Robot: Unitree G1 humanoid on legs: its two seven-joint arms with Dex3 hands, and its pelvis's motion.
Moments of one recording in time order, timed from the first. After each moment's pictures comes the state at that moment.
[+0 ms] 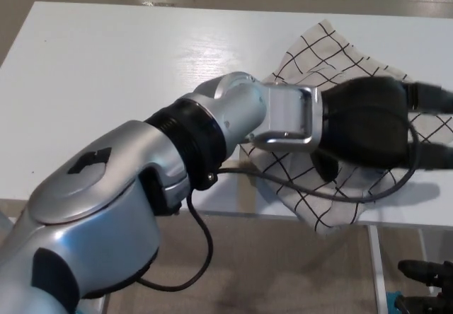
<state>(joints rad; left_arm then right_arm) -1.34 0.13 -1.05 0.90 1.20 -0.61 0.39 0.30 -0.14 -0.16 0.13 -0.02 -0.24 0.05</state>
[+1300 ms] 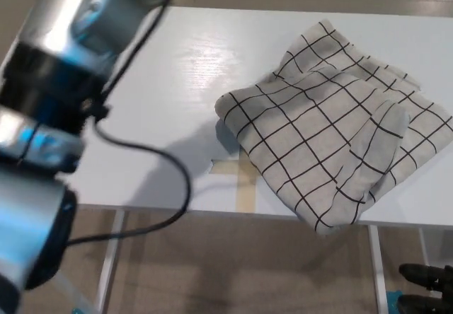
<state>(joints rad) -1.18 0.41 -0.23 0.39 0.68 -0.48 -0.07 0.31 -0.14 -0.18 0.14 -0.01 -0.24 0.08</state>
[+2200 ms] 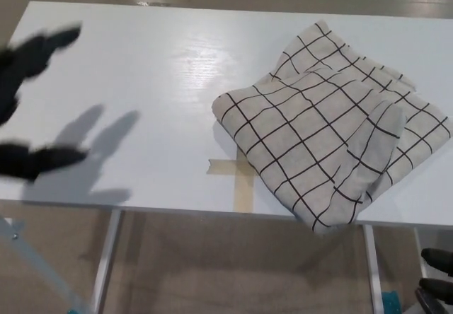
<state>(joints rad) -0.20 0.59 0.29 0.07 0.26 -0.34 -0.40 0.31 -0.14 -0.23 0.09 -0.01 -0.24 0.08</state>
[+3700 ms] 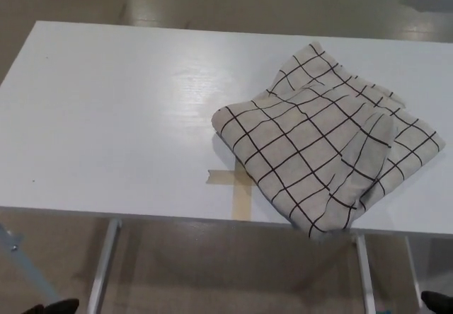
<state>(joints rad) 0.21 0.36 0.27 0.55 -0.07 -0.28 -0.56 0.39 -0.13 -0.20 0.19 -0.03 -0.30 0.06</state>
